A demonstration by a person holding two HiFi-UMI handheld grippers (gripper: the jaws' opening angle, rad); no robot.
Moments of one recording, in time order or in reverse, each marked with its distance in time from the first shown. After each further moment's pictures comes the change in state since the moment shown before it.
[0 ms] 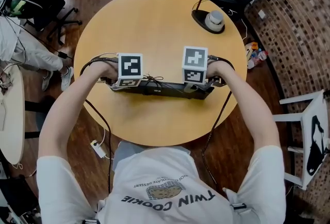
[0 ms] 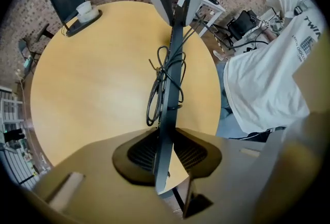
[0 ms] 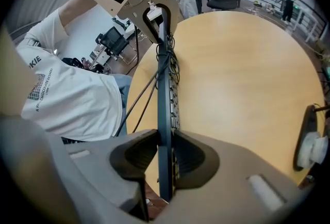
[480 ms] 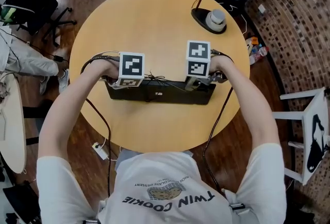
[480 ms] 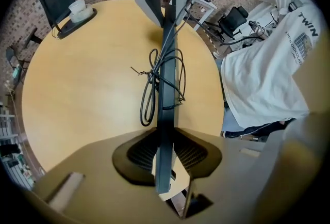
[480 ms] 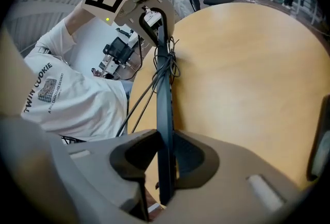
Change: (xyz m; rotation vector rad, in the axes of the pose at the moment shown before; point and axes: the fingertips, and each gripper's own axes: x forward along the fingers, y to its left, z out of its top) left arm 0.007 0.046 0.006 0.095 0.009 -0.060; right arm 0.002 -0.048 0.005 0.042 -0.042 0.153
